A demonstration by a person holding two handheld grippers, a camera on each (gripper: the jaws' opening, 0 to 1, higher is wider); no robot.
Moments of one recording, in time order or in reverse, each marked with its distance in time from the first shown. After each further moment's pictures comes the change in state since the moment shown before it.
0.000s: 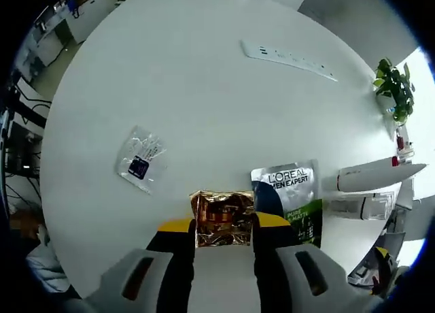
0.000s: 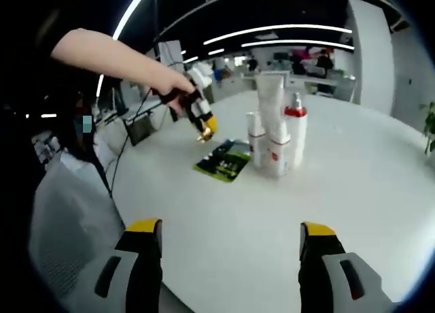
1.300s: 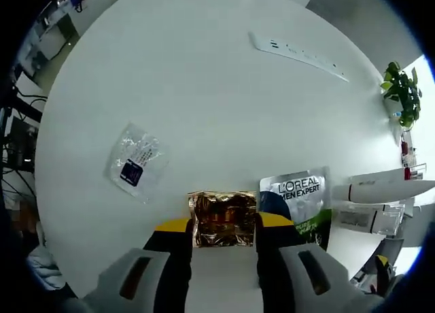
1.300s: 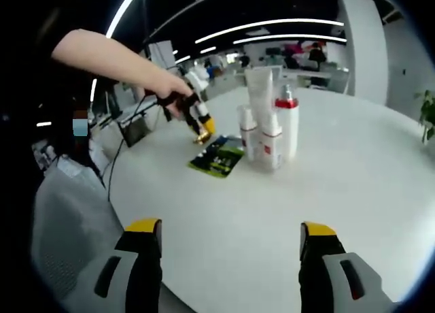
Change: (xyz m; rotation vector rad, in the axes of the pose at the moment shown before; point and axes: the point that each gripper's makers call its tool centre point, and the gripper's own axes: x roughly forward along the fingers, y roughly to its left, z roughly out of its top) left arm 0.020 0.005 0.006 -0.028 0.023 0.013; right arm 0.001 -0.007 -0.006 0.049 0.018 -0.019
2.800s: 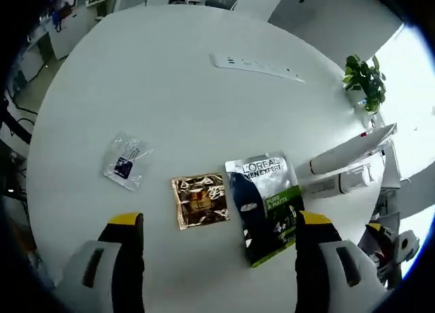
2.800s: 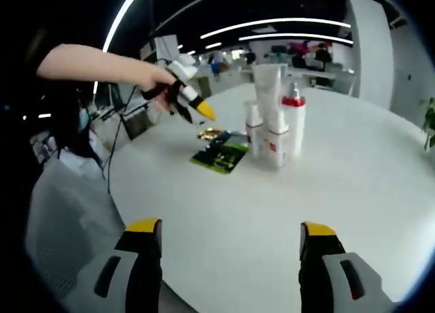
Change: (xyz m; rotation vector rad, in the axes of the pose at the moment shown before) left arm -0.047 -0.022 -0.027 0.161 -0.180 -0.193; right arm 0.002 0.004 -0.004 -0.045 0.028 0.009
